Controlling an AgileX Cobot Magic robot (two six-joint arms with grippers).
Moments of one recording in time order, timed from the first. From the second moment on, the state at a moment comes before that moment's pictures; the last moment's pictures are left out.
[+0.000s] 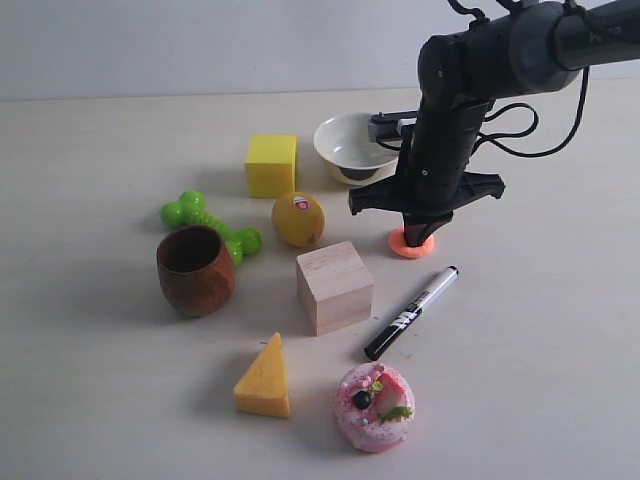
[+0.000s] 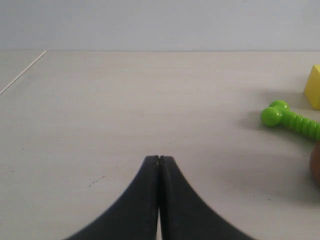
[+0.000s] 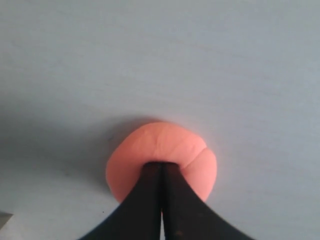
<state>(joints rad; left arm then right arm) 0.08 0.01 0.00 -0.04 0.37 0.08 0.41 2.19 -1.47 0.03 0.90 0.24</state>
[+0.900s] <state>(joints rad) 0.08 0.01 0.00 -0.04 0.37 0.08 0.41 2.20 -1.47 0.04 0.89 0.23</state>
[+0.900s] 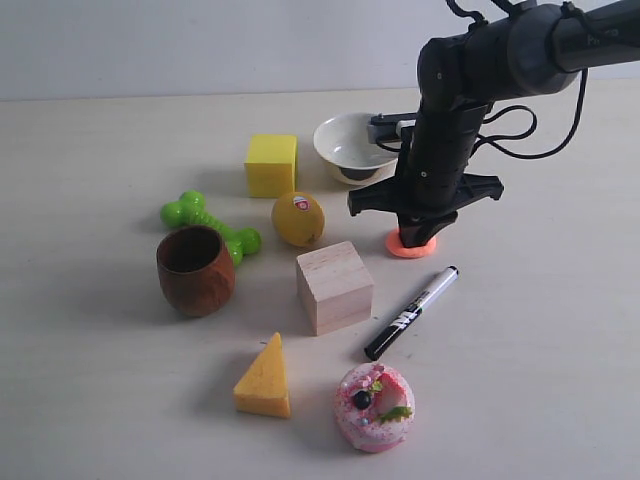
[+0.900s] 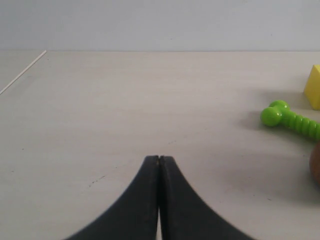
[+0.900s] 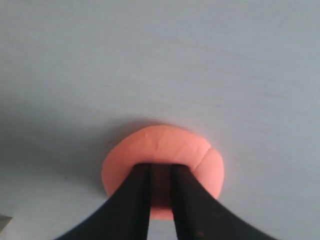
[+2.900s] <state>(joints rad) 0.08 0.01 0.00 -0.04 0.37 0.08 0.41 2.18 -1.47 0.06 0.88 0.23</state>
